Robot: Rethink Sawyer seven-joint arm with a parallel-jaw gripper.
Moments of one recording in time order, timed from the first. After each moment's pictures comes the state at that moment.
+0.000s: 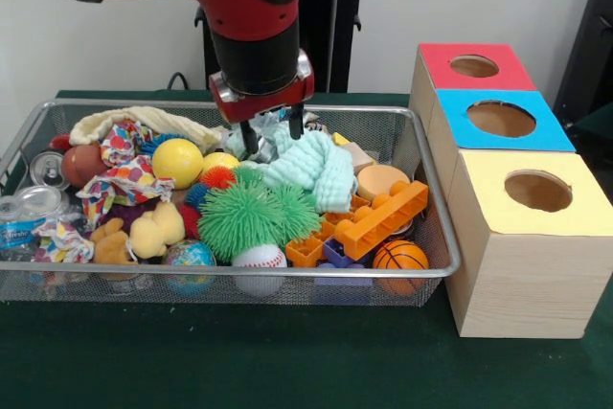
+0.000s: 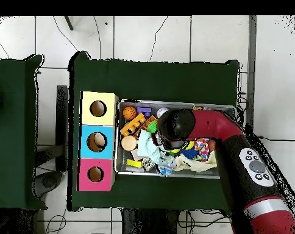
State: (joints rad) arm -0.62 -0.55 0.45 1.55 -0.45 0.99 1.39
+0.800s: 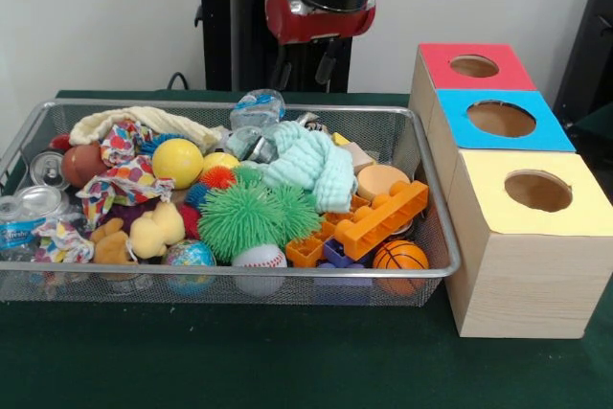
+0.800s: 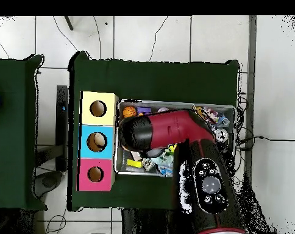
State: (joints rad) arm -0.30 -0.75 0.20 1.58 -0.48 0.99 1.42
